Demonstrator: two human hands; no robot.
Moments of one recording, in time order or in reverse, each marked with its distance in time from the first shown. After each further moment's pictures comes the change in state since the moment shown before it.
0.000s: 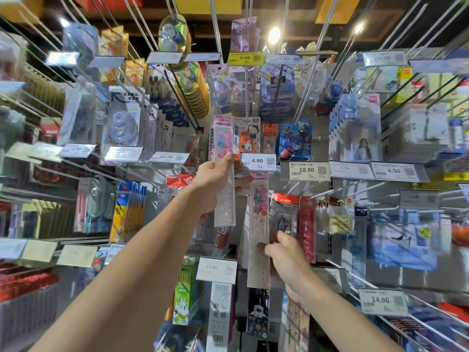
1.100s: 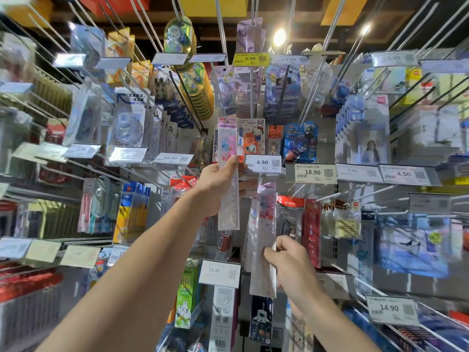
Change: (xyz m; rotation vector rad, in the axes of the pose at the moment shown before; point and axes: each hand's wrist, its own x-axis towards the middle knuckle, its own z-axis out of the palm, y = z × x) left_hand 0.007 -0.007 -0.004 -0.062 -0.076 0.025; right_hand -0.005 0.012 0.003 -0.006 0.015 -0.190
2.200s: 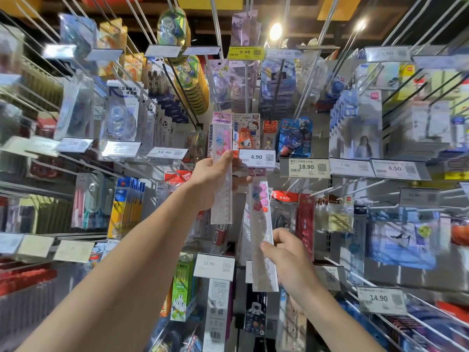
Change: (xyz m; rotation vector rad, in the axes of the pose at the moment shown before) left_hand 0.009 -0.010 -0.003 0.035 0.030 0.008; right_hand 0.000 0.009 -0.009 -0.023 -0.025 -0.097
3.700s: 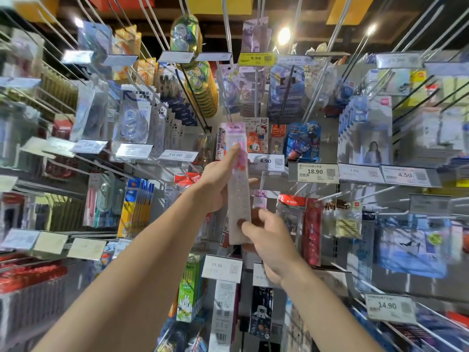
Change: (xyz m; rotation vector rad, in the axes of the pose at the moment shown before) left_hand -0.016 0.019 -0.005 -0.003 -0.087 -0.127; right_hand 0.034 -0.032 0.041 0.228 -0.068 0.028
